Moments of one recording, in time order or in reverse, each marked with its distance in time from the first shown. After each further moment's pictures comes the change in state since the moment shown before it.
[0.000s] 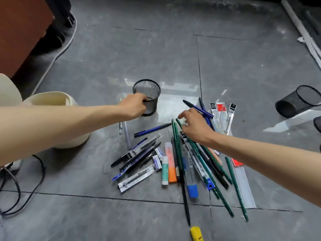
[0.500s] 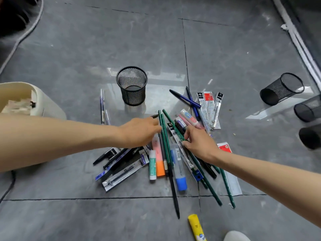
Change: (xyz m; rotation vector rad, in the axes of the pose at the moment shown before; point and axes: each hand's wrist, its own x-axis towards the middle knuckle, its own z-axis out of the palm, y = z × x) left_hand -0.030 0.017 0.077 0.512 -0.171 0.754; right_hand -0.054 0.050 0.024 -0.033 -0.033 0.187
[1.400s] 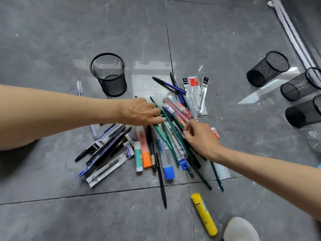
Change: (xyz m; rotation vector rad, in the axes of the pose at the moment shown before) left_hand 0.054 -0.015 -0.008 0.565 0.027 0.568; right_hand -0.027 0.036 -0.004 0.086 0.108 0.050
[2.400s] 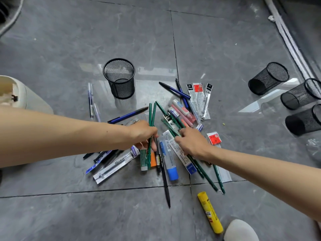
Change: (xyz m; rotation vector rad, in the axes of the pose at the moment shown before) left_hand -0.003 0.068 -0.055 -1.874 -0.178 -1.267; right_hand 0.000 -0.037 0.008 0.059 -0.232 0.119
